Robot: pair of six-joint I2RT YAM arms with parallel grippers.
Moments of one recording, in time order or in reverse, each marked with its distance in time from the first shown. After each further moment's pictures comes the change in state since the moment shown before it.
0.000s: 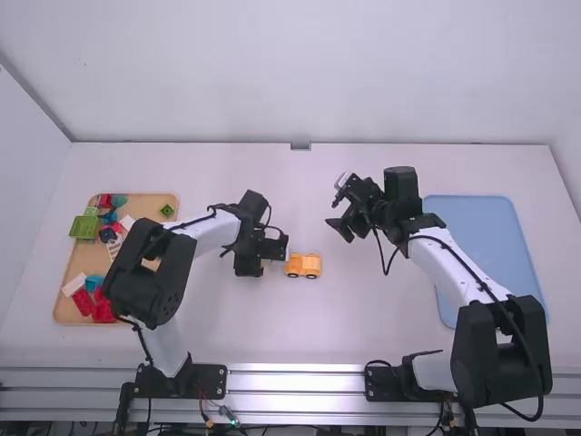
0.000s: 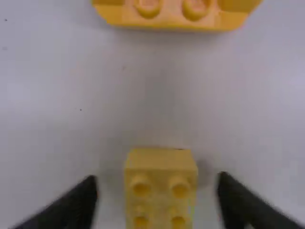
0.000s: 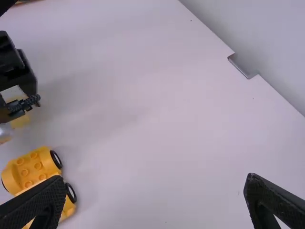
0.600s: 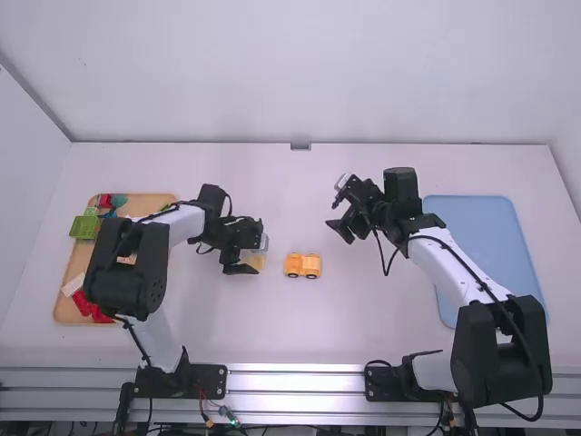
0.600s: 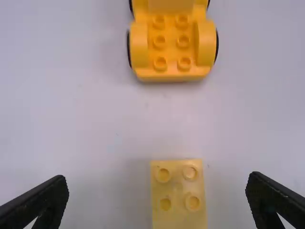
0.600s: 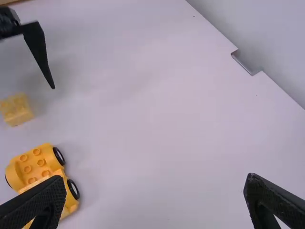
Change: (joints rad) left arm 0.267 0.000 -0.048 0.064 0.562 0.328; right arm 0.000 0.000 0.000 -0.016 0.000 -0.003
